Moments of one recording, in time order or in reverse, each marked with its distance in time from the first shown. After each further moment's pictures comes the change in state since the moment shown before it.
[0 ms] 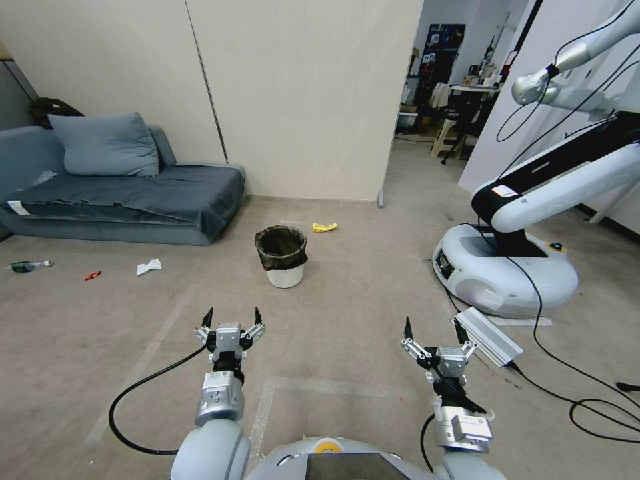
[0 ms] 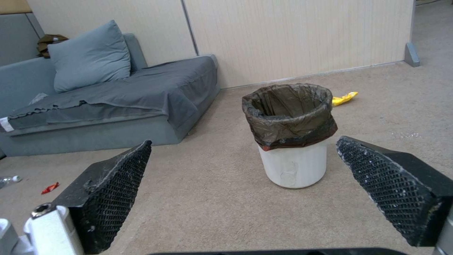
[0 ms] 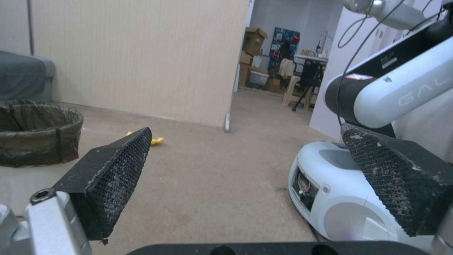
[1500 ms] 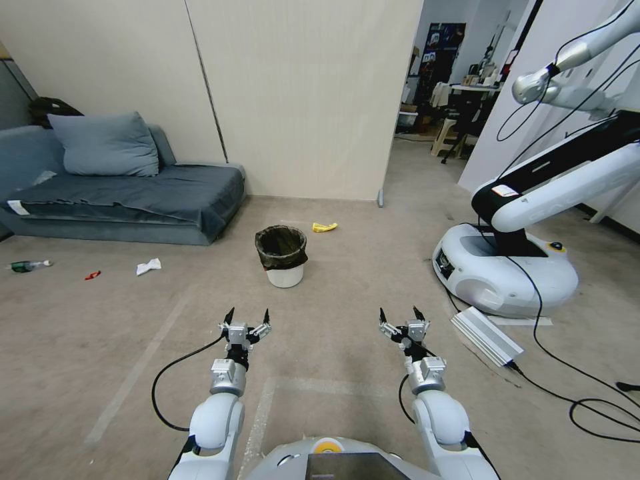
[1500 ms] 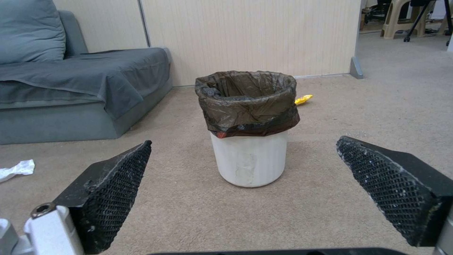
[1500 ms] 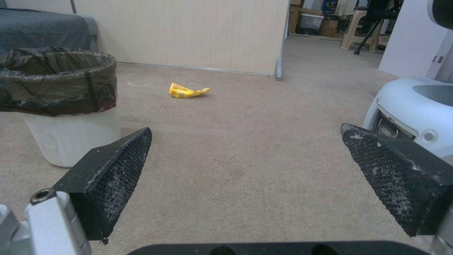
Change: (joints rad) left arm -0.211 -0.026 -0.187 0.416 -0.215 -0.280 0.300; right arm 0.387 -0.109 0.028 -0.345 0.250 -0.228 -0.157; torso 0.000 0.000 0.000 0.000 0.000
